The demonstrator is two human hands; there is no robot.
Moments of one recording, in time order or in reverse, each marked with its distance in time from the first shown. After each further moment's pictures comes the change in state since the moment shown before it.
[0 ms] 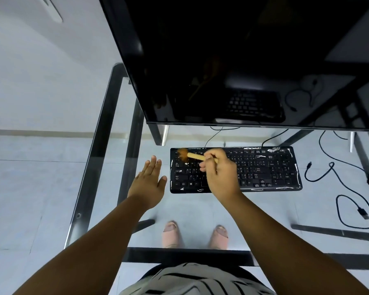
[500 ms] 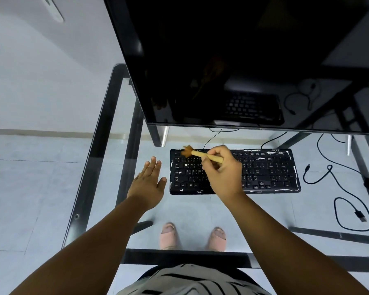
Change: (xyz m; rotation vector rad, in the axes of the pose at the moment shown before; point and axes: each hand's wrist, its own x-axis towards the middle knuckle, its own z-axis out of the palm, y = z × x) left_hand 0.002 -0.003 0.002 -0.008 0.010 0.007; right_hand 0.005 -0.009 -0.007 0.009 0.060 0.012
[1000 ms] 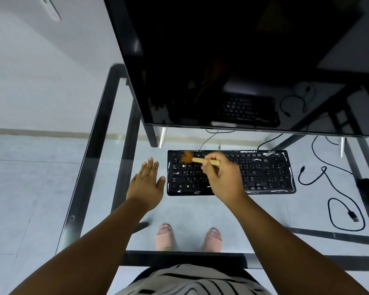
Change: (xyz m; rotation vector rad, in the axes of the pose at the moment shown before) left_hand -0.001 0.008 0.001 -0.020 0.040 -0.049; right_hand -0.002 0.010 -0.013 -0.160 -0.136 -0.056
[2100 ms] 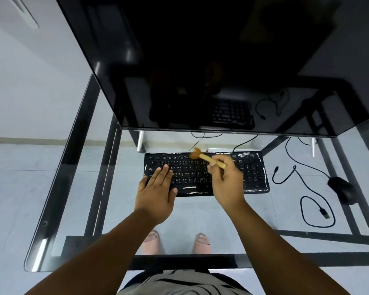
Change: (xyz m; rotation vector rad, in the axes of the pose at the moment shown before) left_hand -0.021 0.084 0.035 0.208 0.098 0.200; right_hand -0.012 0.034 -0.054 0.058 0.186 0.063
